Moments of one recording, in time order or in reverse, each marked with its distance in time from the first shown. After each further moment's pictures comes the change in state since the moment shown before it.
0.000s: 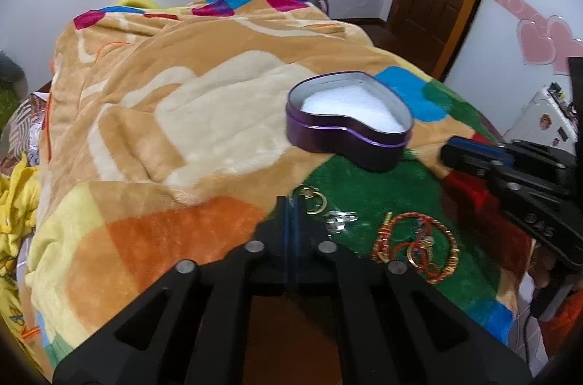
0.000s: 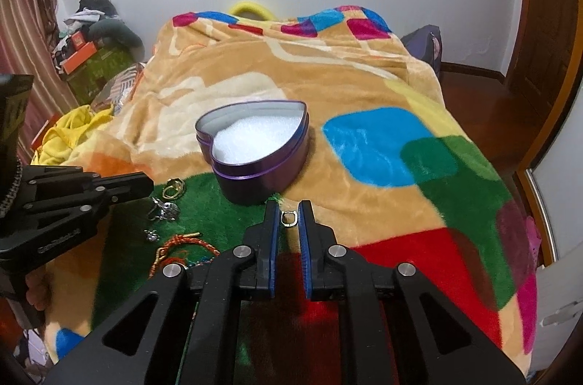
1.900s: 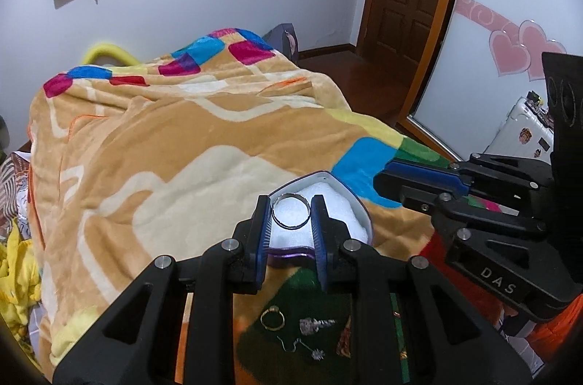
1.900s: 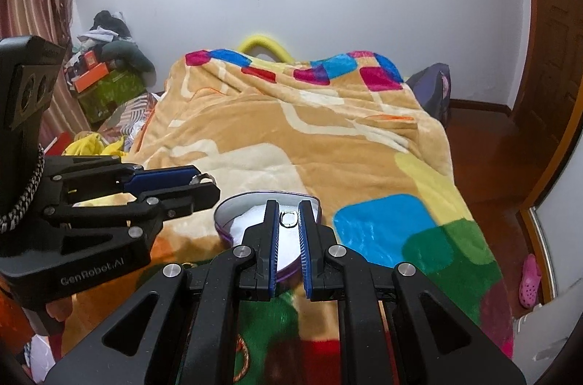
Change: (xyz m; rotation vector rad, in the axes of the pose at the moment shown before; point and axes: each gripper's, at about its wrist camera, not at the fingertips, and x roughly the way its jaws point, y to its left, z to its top) left arm -0.008 -0.023 0.074 0.111 -0.127 -0.082; right arm 0.011 0.007 0.056 -0.044 -0.108 0.025
